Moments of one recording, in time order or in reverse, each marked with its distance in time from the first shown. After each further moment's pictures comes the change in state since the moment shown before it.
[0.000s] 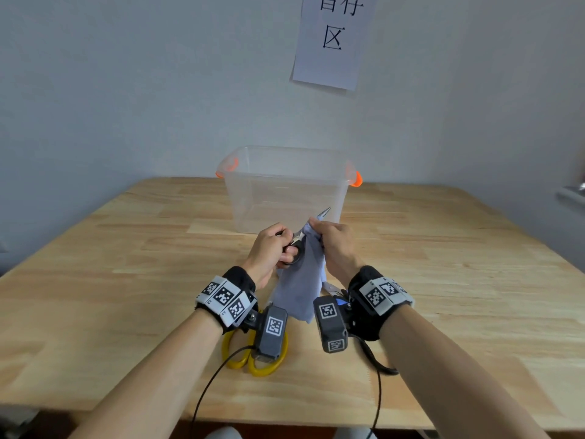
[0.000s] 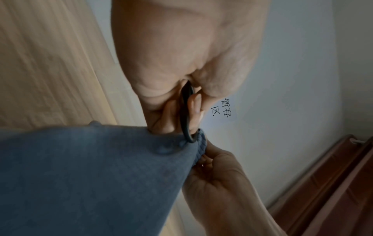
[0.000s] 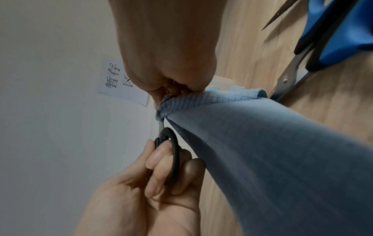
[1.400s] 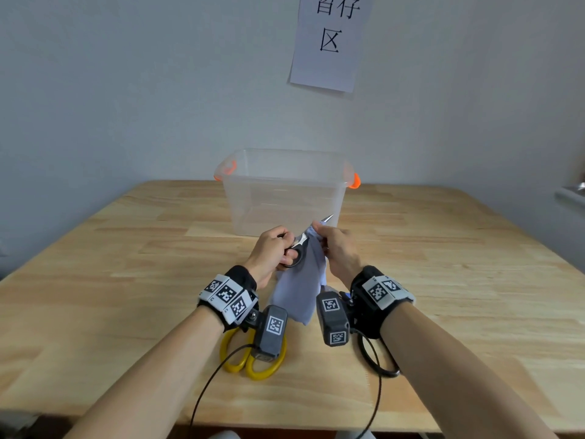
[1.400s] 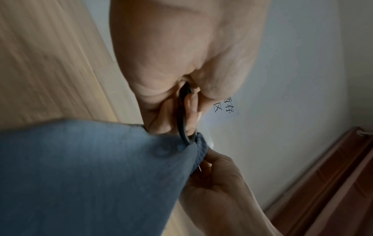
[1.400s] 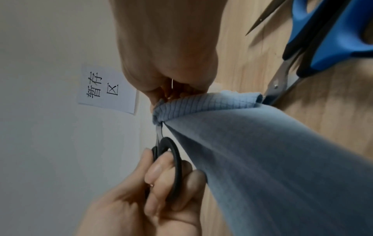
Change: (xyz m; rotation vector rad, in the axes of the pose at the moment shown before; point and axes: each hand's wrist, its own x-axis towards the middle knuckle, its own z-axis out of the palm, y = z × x) left_hand 0.004 0.004 0.004 0.051 -0.021 -0.023; right_hand 0.011 0.005 -0.010 0.086 0.038 0.093
